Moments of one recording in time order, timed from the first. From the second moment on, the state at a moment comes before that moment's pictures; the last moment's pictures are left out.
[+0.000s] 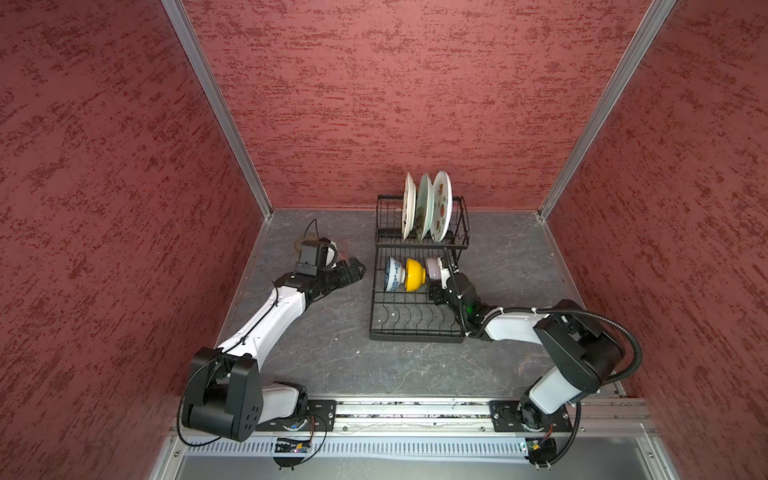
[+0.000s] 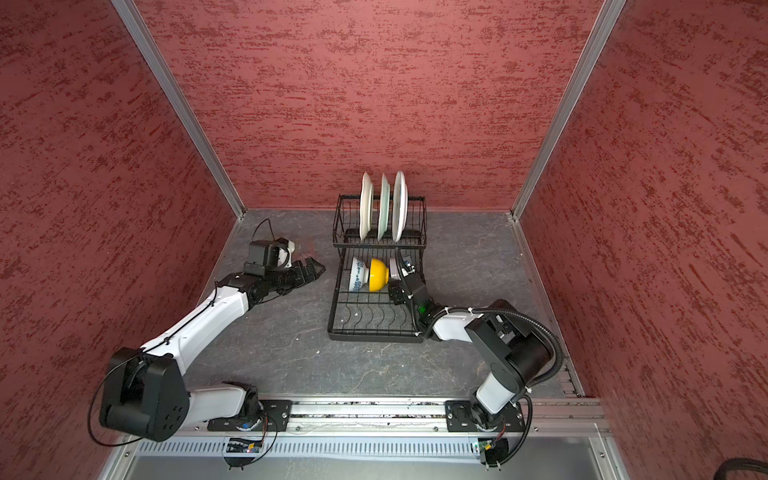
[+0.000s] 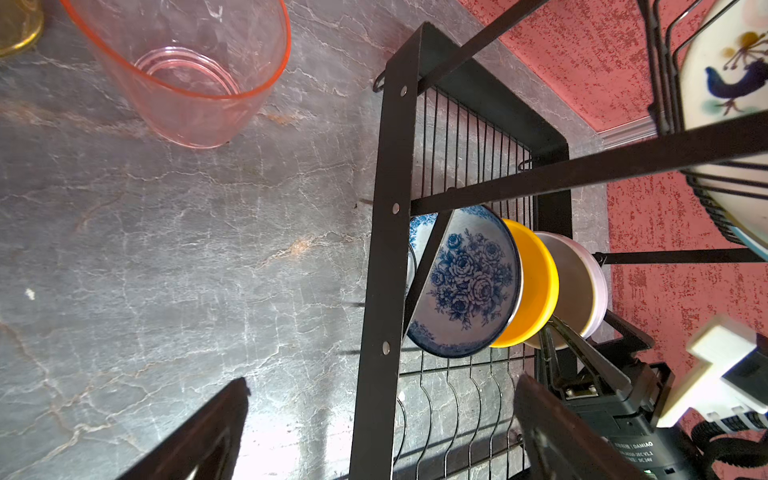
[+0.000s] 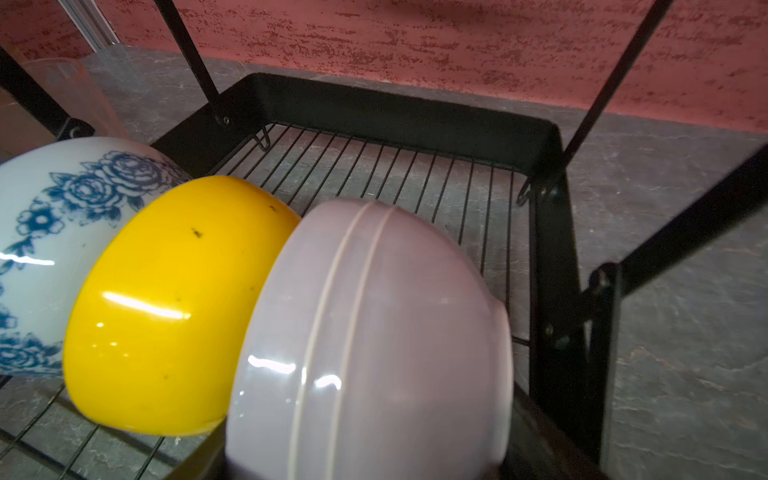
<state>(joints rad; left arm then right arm) -0.20 1.30 0.88 -0.38 0.32 -0.59 0.64 1.63 0.61 0.57 0.33 0.18</state>
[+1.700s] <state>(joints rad) -0.52 1.10 0.71 -0.23 0.33 -0.75 0.67 1.08 0.39 0.46 -0.11 0.70</state>
